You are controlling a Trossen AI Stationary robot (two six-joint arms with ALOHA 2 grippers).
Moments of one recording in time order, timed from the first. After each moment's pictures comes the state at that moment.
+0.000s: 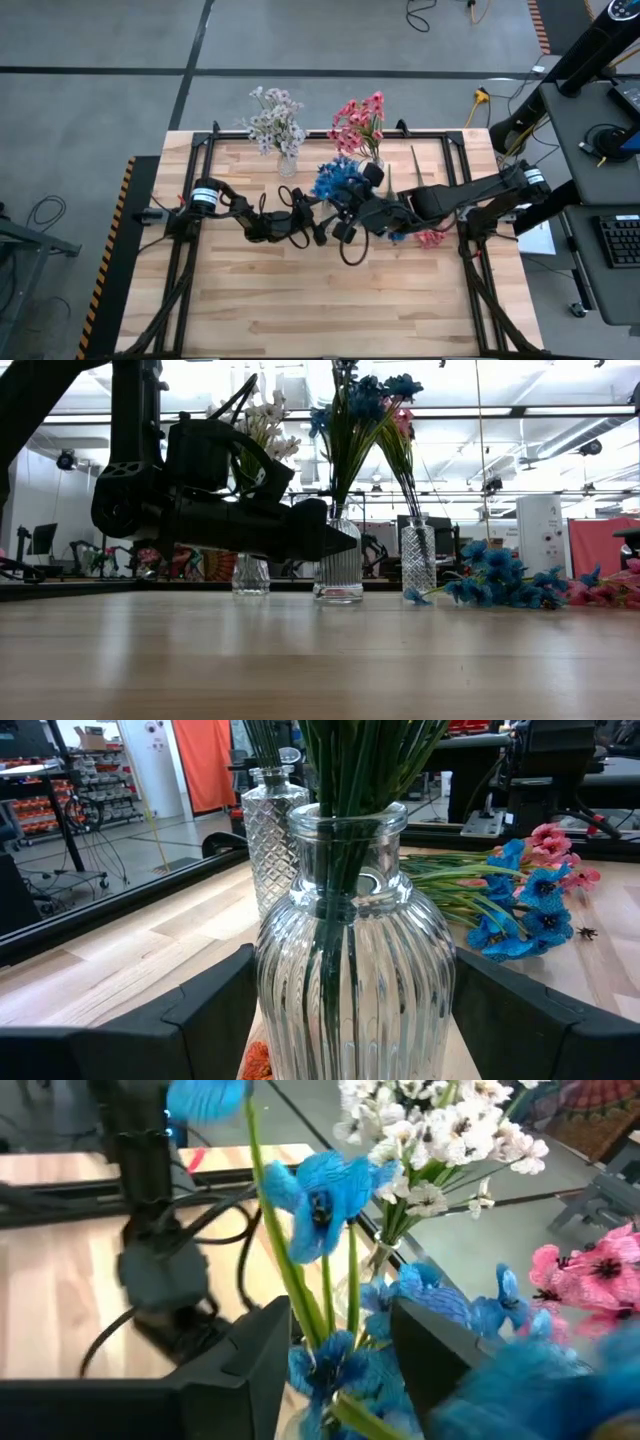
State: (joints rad) left arm -0.06 2.17 0.67 1.43 -0.55 0.00; right arm 0.25 1.57 1.48 -0.47 0.74 0.18
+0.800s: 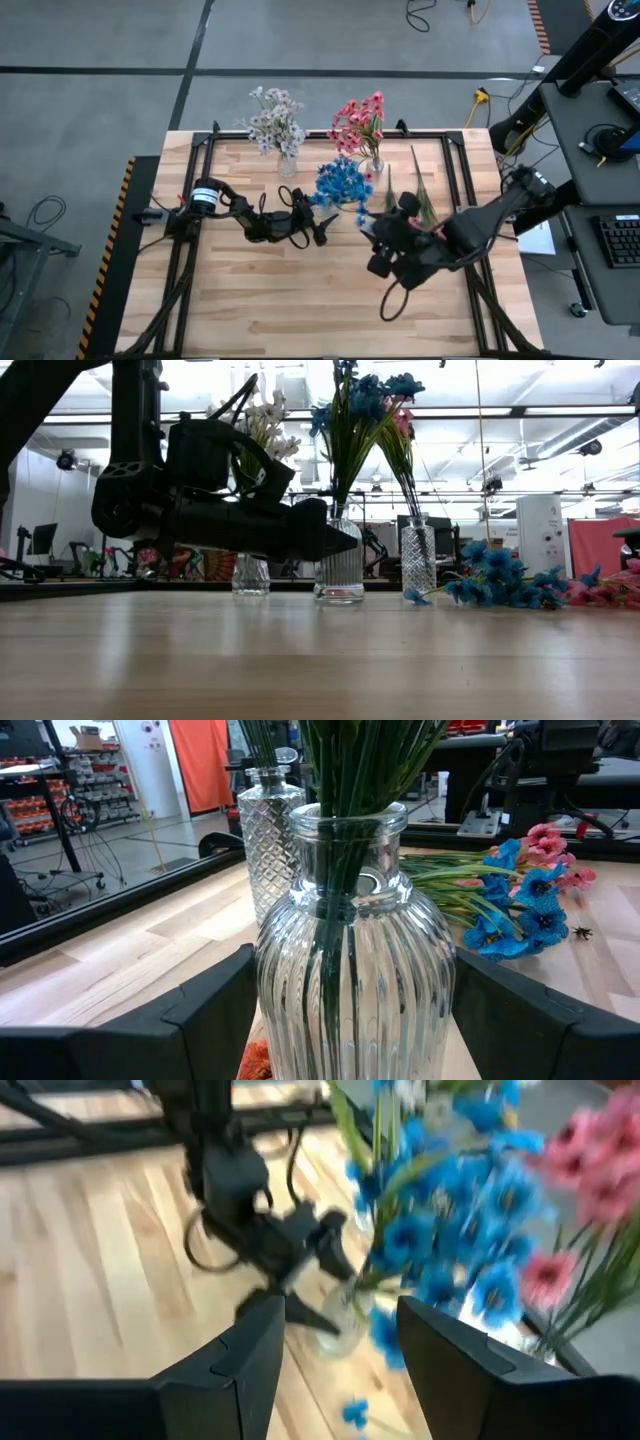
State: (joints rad) left arm -0.06 2.17 0.67 1.43 -0.54 0.00; right arm 0.53 1.57 1.66 -1.08 0.86 0.66
